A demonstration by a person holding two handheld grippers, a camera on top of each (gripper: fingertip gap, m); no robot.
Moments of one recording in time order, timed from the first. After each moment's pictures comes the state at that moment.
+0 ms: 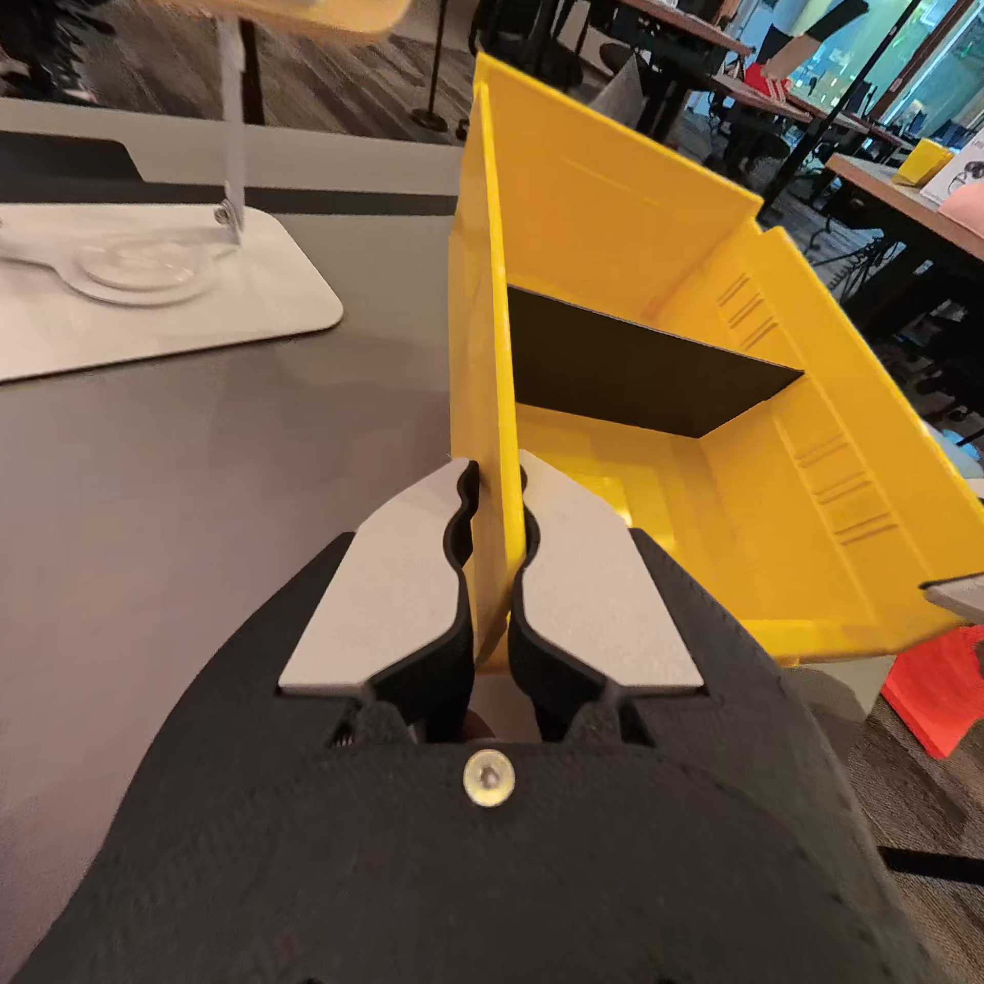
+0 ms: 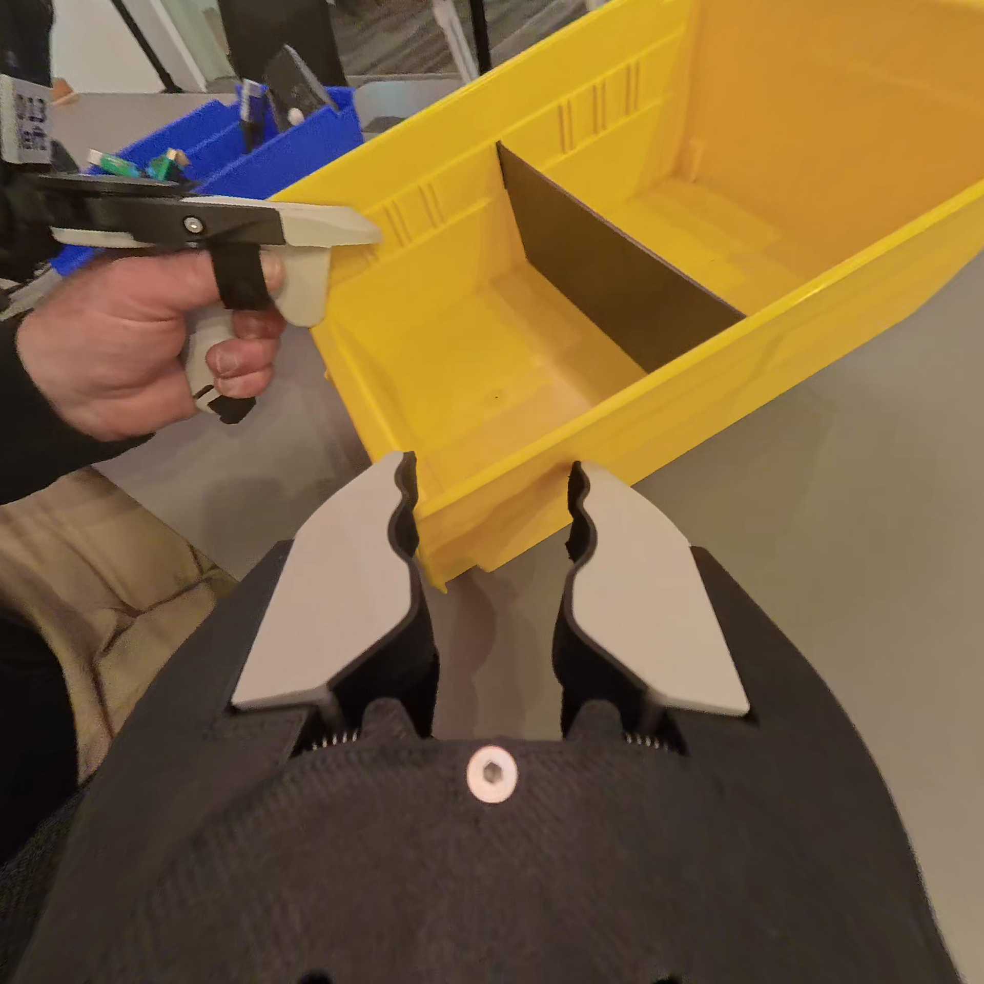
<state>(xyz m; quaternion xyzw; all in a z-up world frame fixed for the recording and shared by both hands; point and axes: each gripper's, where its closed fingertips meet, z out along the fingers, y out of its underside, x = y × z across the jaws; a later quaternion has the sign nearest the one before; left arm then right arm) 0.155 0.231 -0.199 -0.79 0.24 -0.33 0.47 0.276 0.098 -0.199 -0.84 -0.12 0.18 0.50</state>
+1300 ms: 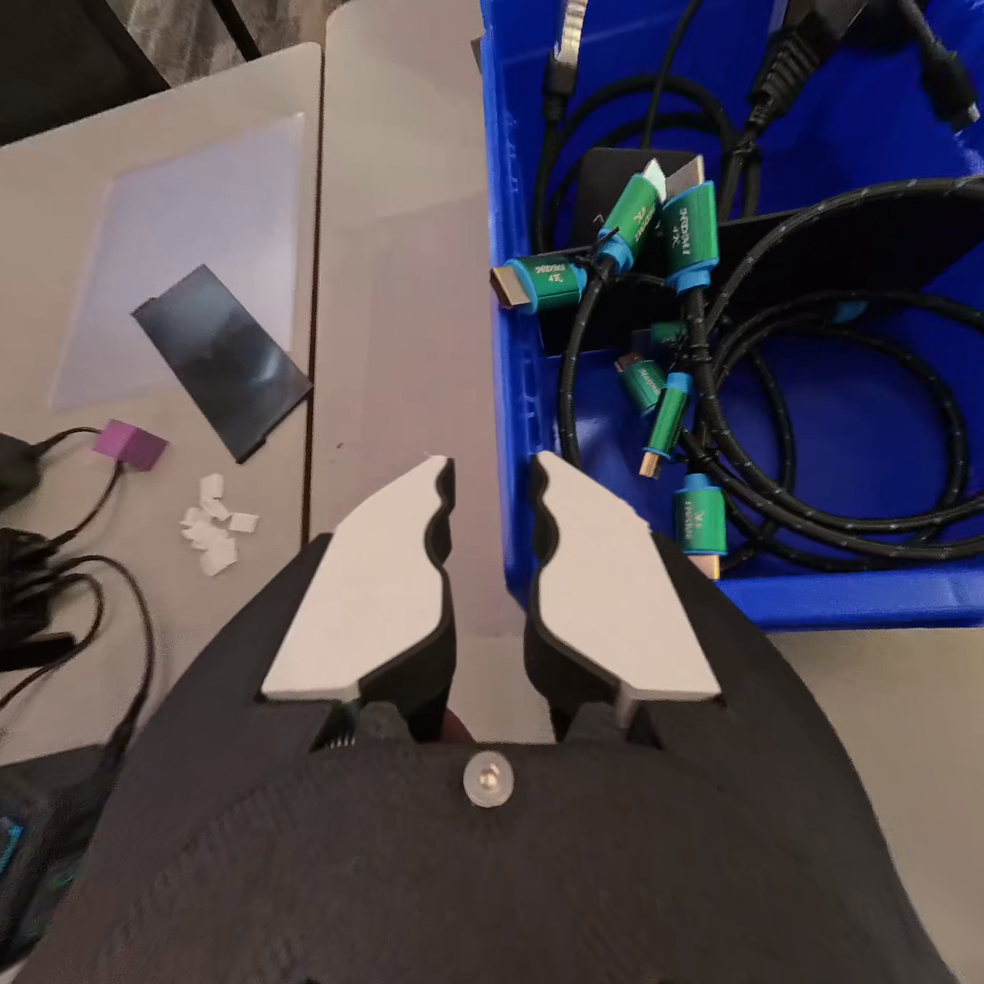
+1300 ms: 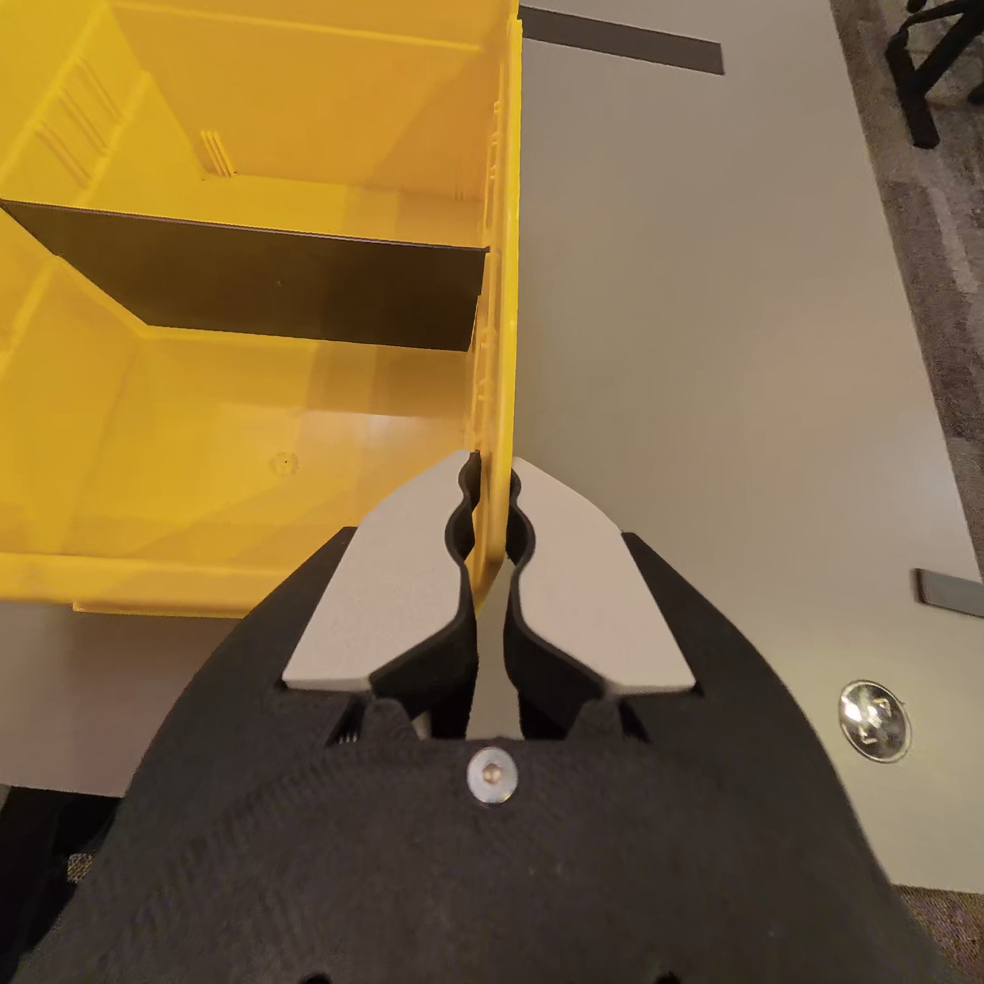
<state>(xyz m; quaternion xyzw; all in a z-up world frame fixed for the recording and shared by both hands) -0.282 0.287 -0.223 -0.88 0.17 0.02 0.44 0.512 0.101 -0.225 -0.90 0.00 -0.05 0.44</state>
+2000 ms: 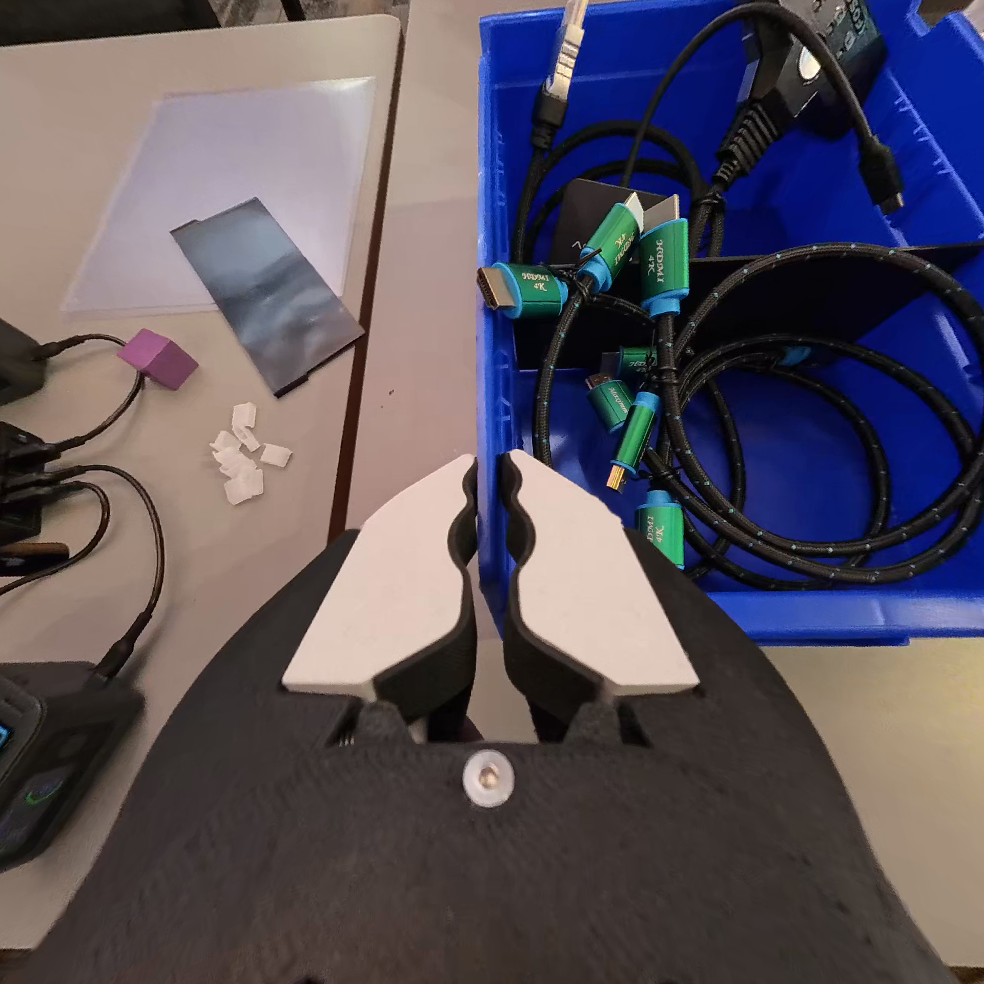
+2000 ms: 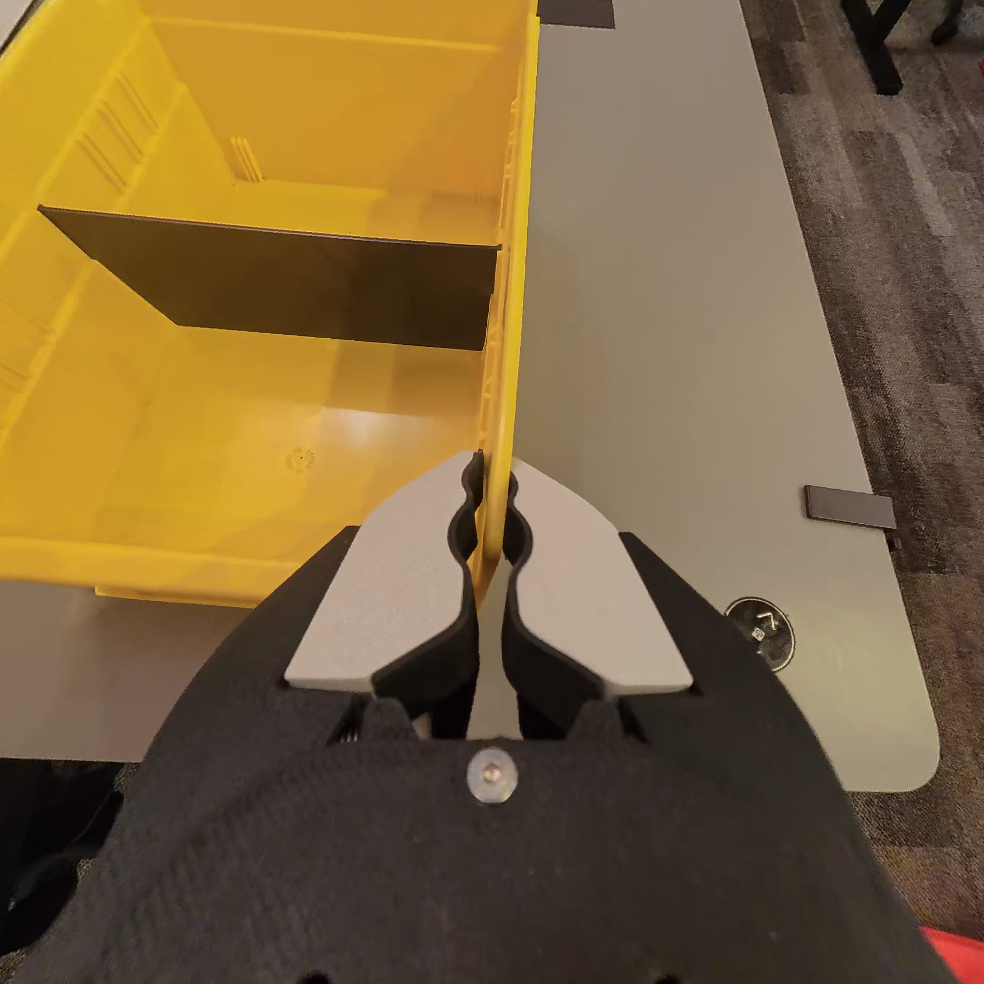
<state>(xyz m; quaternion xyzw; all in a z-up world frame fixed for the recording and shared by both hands) -0.324 0.273 -0.225 -0.88 0.09 -0.01 0.46 0.575 0.069 -0.226 -0.90 0.05 -0.04 0.44</state>
